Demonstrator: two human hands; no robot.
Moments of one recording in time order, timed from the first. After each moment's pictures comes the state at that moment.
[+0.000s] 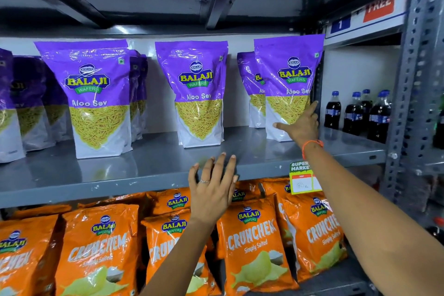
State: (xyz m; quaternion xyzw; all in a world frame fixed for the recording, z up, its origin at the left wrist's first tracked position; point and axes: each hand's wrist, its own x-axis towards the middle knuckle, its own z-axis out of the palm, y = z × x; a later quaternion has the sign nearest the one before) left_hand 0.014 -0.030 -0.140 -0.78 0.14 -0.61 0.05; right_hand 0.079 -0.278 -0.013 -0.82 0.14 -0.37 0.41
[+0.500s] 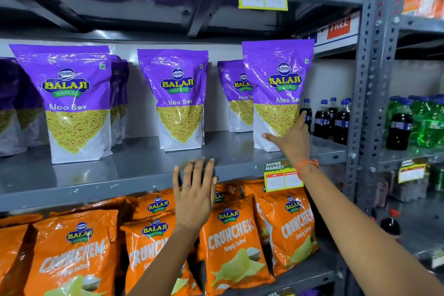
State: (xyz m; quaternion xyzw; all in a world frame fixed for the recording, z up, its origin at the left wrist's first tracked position) left_hand -0.004 -0.041 -0.143 -0.82 0.13 -0.56 -0.03; right_hand 0.010 -0.289 -0.027 -0.82 0.12 -0.41 0.37
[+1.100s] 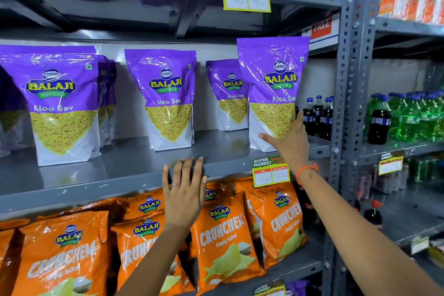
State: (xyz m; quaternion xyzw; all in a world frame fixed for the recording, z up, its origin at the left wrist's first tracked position) left_hand -0.010 -0.039 -0.141 -0.84 0.14 -0.52 -0.03; right_hand -0.025 -0.297 -0.034 -0.81 0.13 -0.44 0.36
